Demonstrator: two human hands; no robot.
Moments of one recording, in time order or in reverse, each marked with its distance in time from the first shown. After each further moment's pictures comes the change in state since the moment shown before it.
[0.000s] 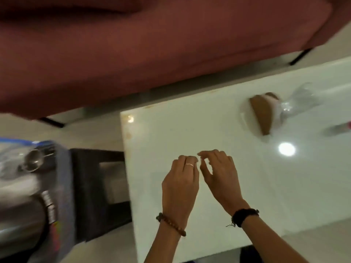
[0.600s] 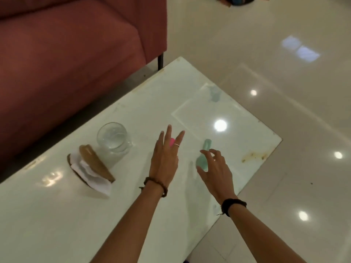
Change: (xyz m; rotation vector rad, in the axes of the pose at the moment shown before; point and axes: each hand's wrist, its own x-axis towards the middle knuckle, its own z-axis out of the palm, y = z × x) left_hand 0.140 0.379 0.298 0.096 -0.520 0.529; right_hand -0.038 0.437 -0.221 -0.100 0.088 0.710
